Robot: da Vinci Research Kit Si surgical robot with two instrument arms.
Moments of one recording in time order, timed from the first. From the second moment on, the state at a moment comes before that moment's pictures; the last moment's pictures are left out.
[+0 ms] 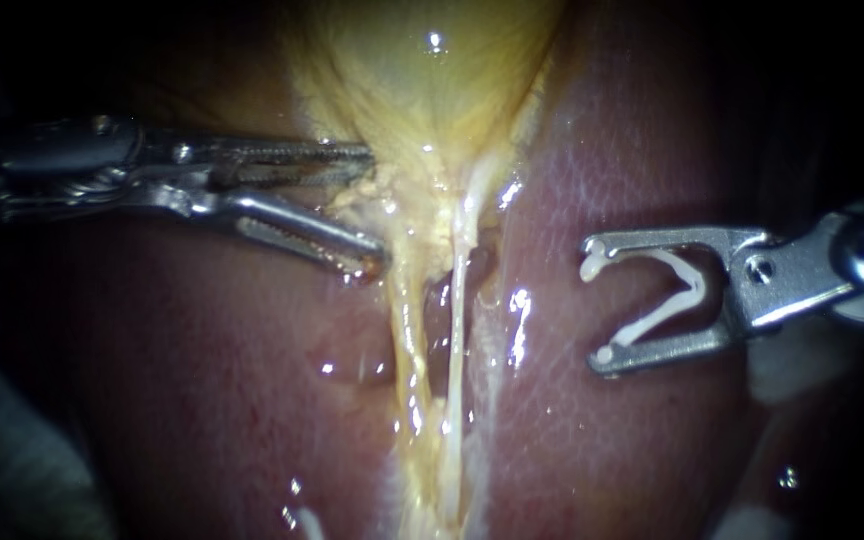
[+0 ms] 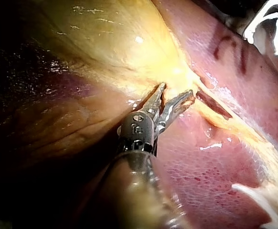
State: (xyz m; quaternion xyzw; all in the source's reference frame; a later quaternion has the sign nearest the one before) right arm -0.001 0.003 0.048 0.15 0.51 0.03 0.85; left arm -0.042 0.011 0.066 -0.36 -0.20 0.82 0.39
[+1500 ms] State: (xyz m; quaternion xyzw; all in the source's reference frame) right arm -0.001 0.003 0.048 0.16 0.51 0.03 0.85; left arm -0.041 0.015 0.057 -0.33 -0.25 0.78 0.47
